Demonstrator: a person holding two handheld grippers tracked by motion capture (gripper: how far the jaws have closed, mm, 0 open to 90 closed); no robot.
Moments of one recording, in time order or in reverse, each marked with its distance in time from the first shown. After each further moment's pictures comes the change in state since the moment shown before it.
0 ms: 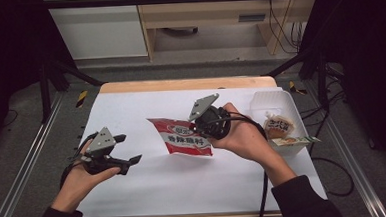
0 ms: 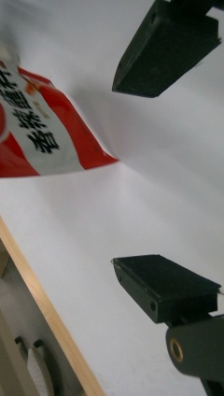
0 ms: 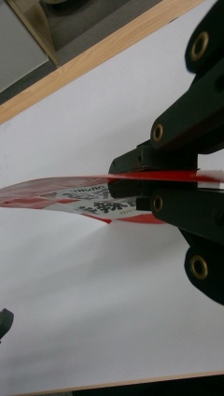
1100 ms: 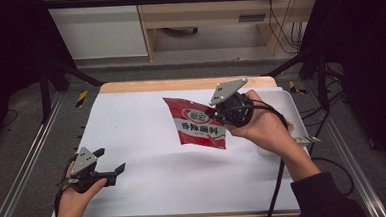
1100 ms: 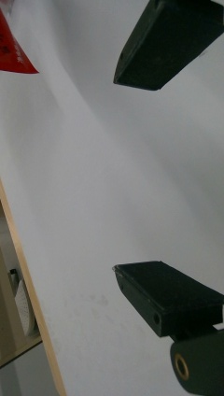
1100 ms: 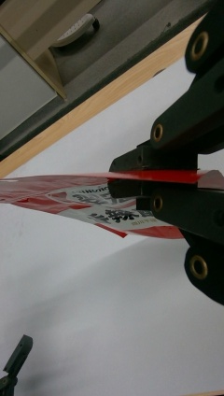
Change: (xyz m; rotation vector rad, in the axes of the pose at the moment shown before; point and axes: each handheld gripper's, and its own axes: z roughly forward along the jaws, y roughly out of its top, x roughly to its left) left arm 0.006 -0.079 -0.010 -0.083 0.217 -0.164; right arm -0.027 -0.010 -0.047 -0.071 -0.089 0.044
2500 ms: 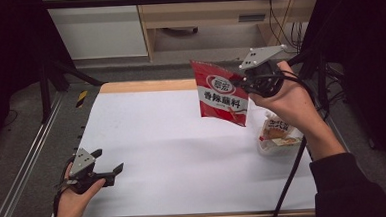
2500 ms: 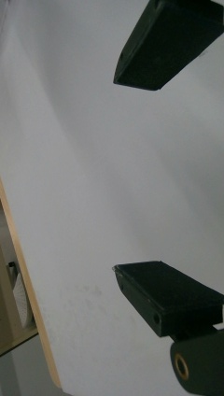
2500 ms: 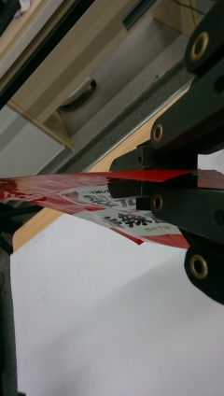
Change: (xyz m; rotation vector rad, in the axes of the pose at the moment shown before) left arm 0.003 -0.005 -0.002 -0.002 0.023 -0.018; right arm -0.064 -0.002 -0.049 -0.066 -0.172 0.070
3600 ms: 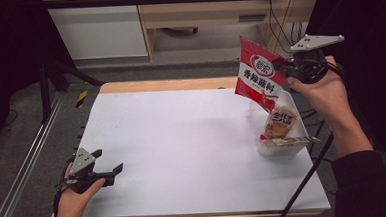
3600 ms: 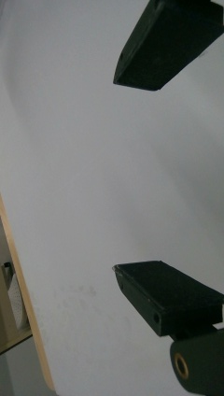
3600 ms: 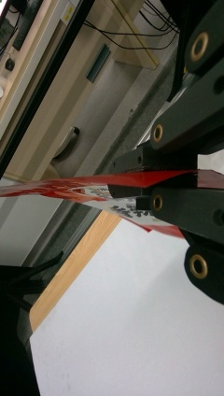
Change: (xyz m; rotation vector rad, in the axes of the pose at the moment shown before) left arm 0.002 -0.002 0.003 0.018 -0.001 -0.004; right arm -0.078 -0.063 -0.027 -0.061 -0.186 0.218
